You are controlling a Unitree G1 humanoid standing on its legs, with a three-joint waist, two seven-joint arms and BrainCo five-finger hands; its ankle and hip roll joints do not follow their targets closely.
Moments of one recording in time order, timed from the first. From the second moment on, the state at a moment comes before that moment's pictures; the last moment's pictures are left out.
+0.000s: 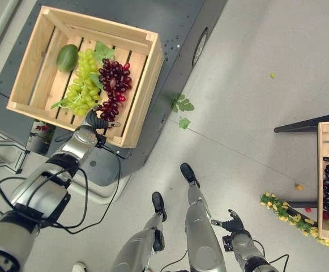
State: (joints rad) left arm -1.07 0.47 -0.56 1.19 -0.23 0.05 0.24; right arm -0.19 -0.32 0.33 1.09 0.26 -0.07 -0.21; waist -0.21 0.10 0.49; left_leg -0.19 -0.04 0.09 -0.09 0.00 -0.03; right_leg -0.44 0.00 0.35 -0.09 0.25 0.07
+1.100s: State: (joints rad) left arm -1.18 0.47 -0.62 1.24 -0.09 0.09 0.42; right arm -0.19 -0.29 0.37 0.95 0.30 -0.15 -0.28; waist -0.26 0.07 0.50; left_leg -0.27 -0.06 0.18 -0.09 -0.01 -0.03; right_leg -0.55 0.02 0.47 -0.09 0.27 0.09
